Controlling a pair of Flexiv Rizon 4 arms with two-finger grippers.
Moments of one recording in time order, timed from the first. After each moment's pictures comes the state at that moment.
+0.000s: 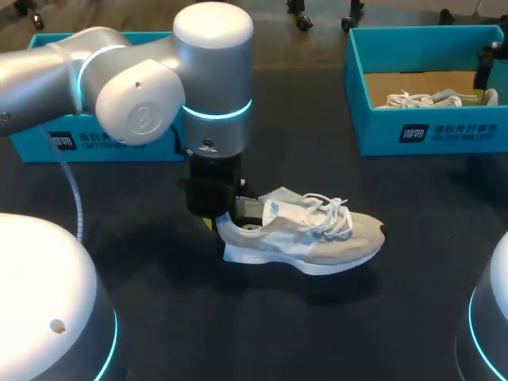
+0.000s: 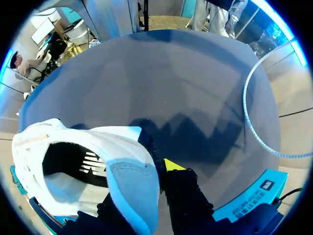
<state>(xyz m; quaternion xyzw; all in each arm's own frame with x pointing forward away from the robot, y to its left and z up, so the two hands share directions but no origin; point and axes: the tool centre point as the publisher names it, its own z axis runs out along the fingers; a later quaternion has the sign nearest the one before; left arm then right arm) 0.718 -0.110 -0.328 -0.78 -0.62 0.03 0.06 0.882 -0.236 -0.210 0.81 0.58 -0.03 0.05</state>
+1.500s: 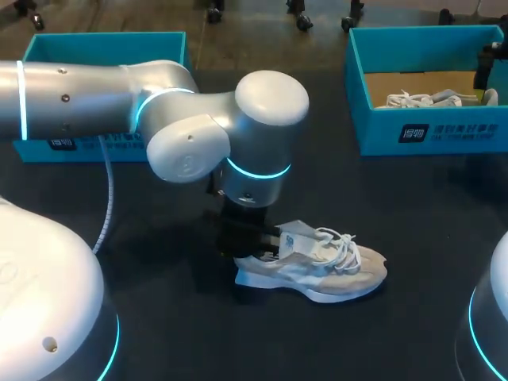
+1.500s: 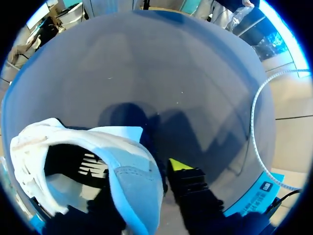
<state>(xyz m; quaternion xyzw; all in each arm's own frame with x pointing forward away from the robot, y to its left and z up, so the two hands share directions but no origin) 0.706 -0.134 -0.398 -0.77 -0.64 -0.05 0.08 0.882 -0.236 -0.210 0.81 0.58 -0.03 0.05</state>
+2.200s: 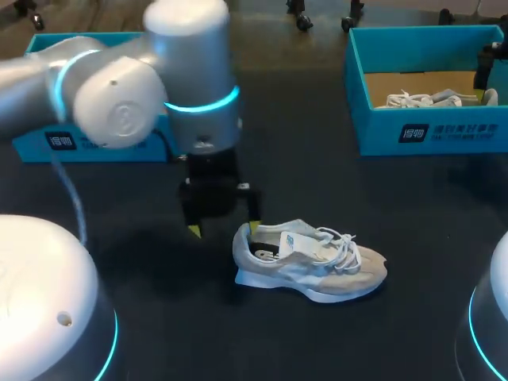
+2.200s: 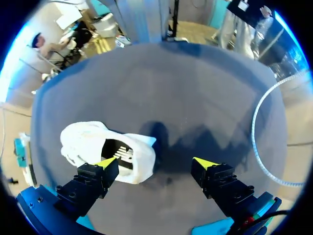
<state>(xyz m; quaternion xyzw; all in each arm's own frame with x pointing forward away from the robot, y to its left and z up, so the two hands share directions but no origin) 0.689 -0.121 -0.303 -0.70 -0.70 0.10 0.03 0.882 -0.236 -0.210 0.81 0.58 -0.03 0.05</state>
